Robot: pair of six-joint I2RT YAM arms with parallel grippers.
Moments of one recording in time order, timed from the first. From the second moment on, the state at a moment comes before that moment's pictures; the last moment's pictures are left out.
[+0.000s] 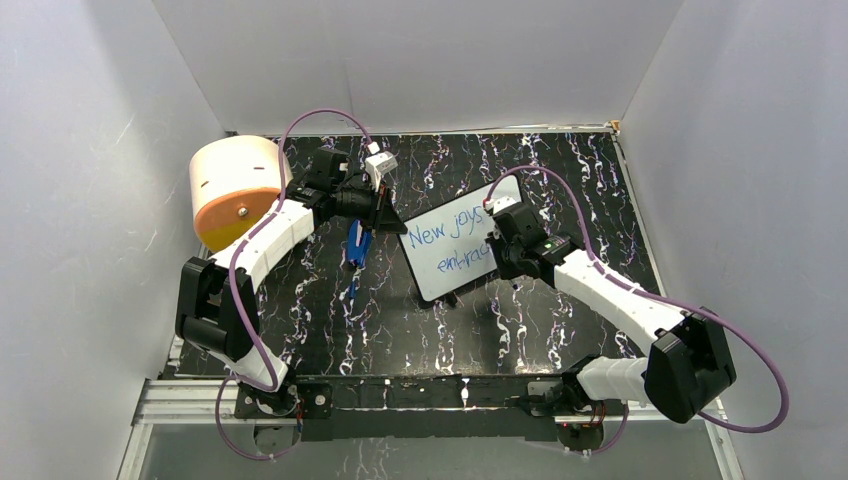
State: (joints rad) left arm -0.36 1.60 1.22 -0.42 0.87 0.07; right arm 0.62 1.25 0.89 -0.60 0.14 0.16
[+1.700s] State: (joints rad) left arm -0.36 1.60 1.22 -0.42 0.87 0.07; right arm 0.58 1.26 0.89 -0.58 0.24 0.18
